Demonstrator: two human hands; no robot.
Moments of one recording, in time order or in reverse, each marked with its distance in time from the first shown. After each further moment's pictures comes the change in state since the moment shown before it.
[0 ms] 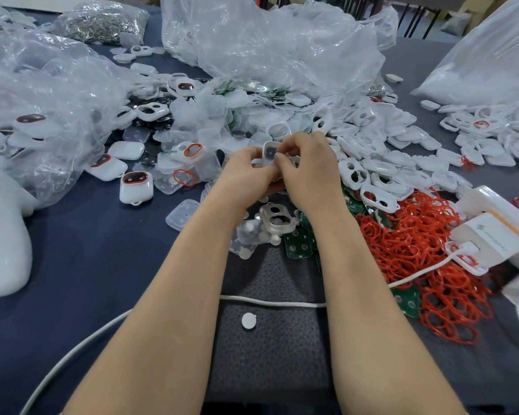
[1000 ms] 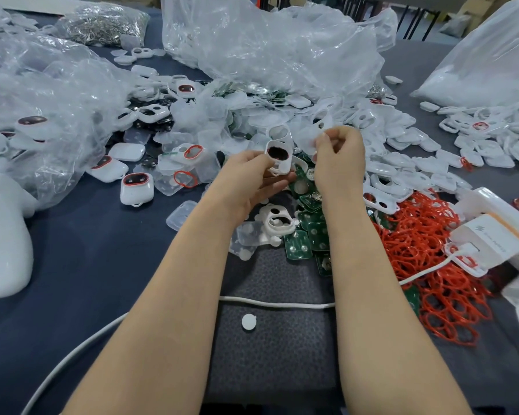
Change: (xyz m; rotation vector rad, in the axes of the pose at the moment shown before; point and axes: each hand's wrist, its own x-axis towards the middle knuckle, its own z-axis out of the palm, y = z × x) left_hand -0.004 0.011 0.004 -0.271 0.036 -0.158; right_hand 0.009 0.011 -0.009 0.501 0.256 0.301
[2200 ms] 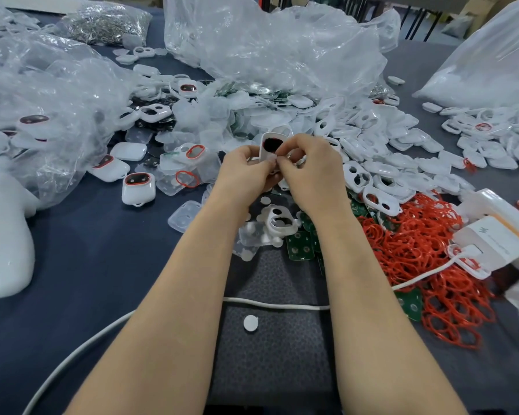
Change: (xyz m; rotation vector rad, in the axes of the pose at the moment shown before) left_hand 0.009 -0.006 -0.005 0.158 0.071 0.193; right_hand -0.017 -0.006 0.008 -0.437 -0.248 -0.293
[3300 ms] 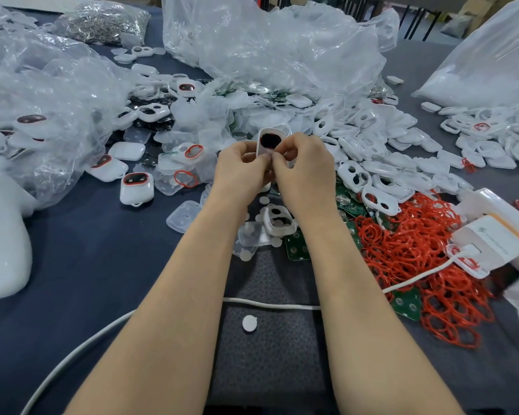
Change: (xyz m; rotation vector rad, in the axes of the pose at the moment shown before) left_hand -0.003 0.001 0.001 0.016 0.060 0.067; right_hand -0.003 -0.007 0.011 -0.026 0.074 0.043
